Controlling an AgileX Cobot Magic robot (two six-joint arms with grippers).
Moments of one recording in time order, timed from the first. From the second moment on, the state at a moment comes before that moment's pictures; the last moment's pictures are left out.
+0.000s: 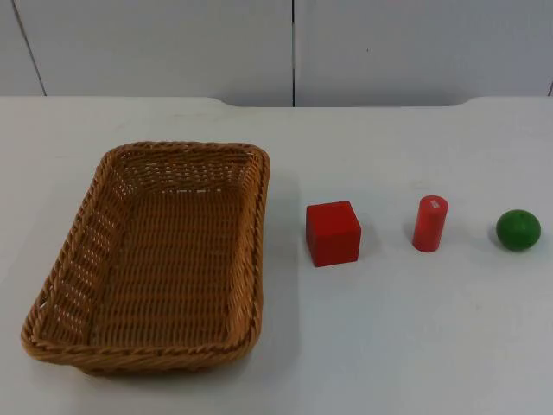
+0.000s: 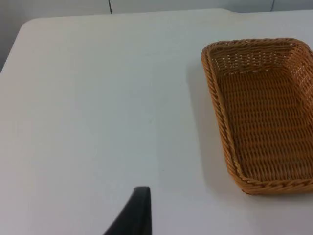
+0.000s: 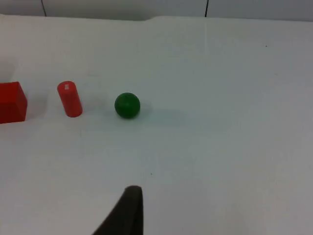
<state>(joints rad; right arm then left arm) -0.03 0.01 -0.53 -0.01 1.08 -0.05 -0.01 0.00 -0.50 -0.05 1.08 0.03</state>
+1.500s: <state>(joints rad) -0.03 0.93 -0.73 0.00 0.75 -0.06 -0.01 1.18 -0.72 -0.25 0.66 0.14</state>
